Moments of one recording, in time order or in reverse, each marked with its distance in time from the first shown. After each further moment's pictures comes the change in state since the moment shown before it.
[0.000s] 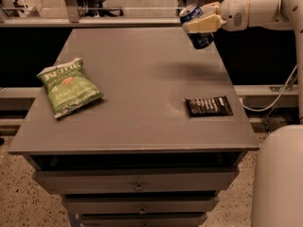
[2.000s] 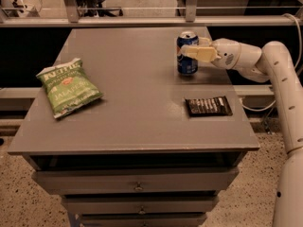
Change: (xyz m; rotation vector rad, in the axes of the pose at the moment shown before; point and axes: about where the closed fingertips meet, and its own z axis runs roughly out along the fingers) arm 0.057 0.042 0.017 -0.239 -0.435 0.228
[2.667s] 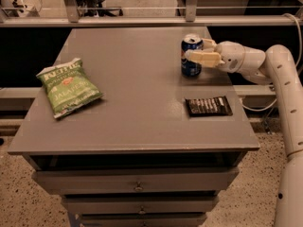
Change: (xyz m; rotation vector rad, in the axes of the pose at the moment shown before) arm 0.005 0.005 -0.014 -0.026 -0.015 -0.124
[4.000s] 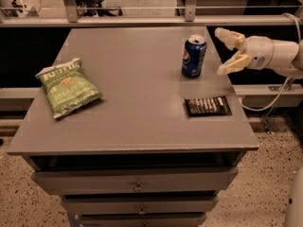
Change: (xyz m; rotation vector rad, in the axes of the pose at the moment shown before) arm -0.022 0.009 -0.059 0.067 0.172 -0.122
